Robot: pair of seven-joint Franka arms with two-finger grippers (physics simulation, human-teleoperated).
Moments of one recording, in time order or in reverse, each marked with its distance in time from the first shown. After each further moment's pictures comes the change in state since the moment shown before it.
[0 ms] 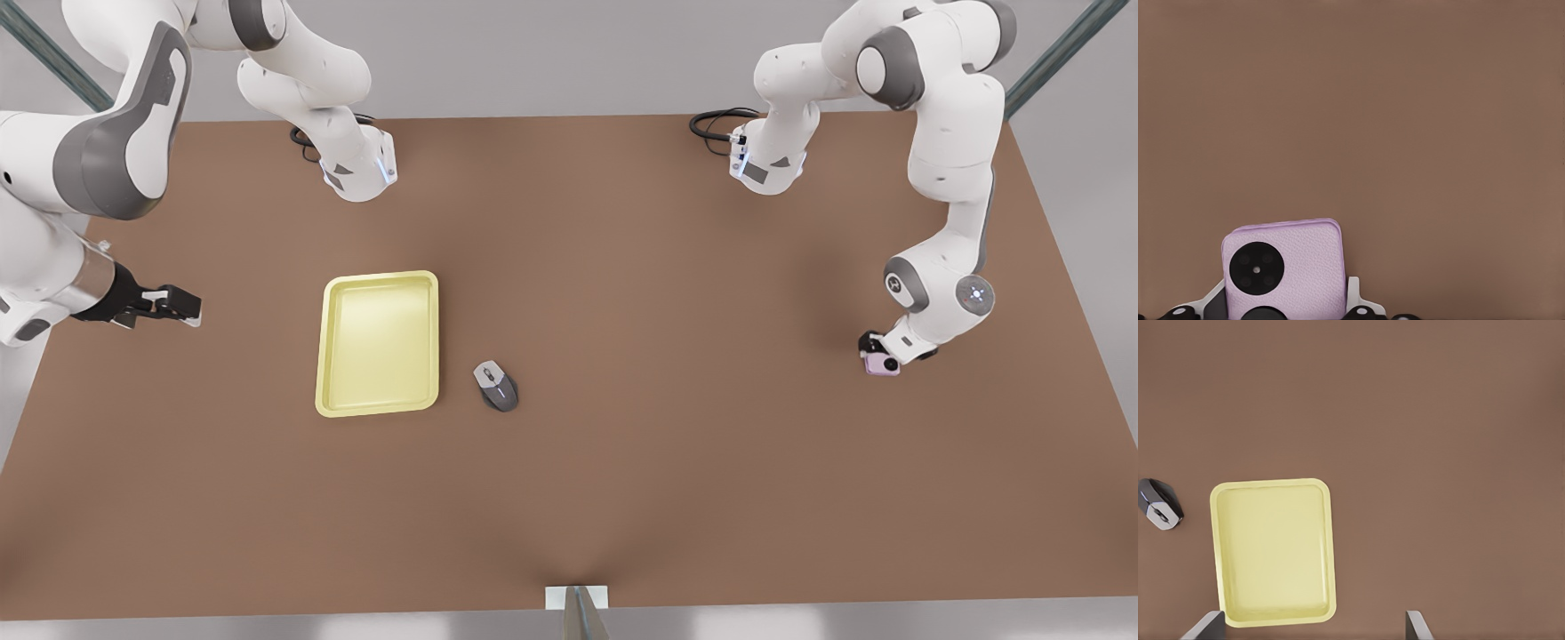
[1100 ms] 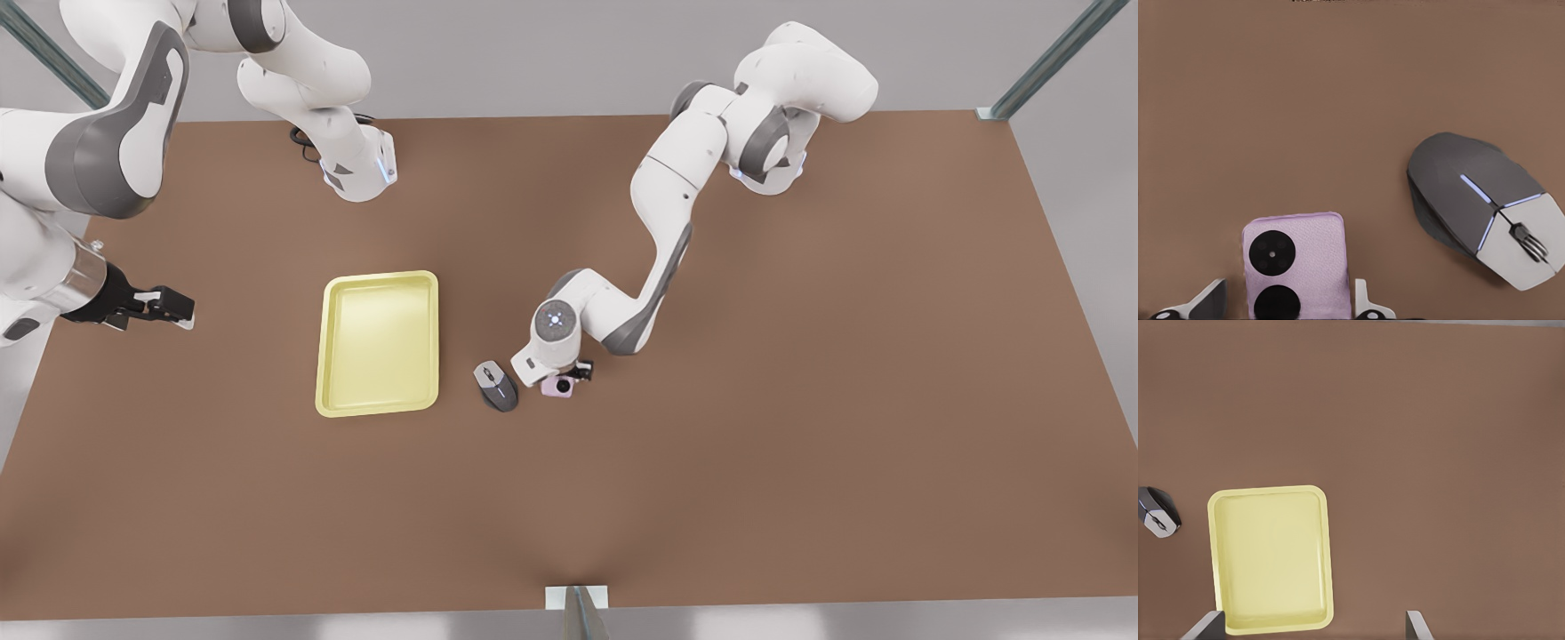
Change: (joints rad) left arm -0.957 0.603 -0.052 1.188 -0.008 -0.611 -1.156; right arm -0.004 0.008 -0.004 0.023 -0.001 0.006 0.000
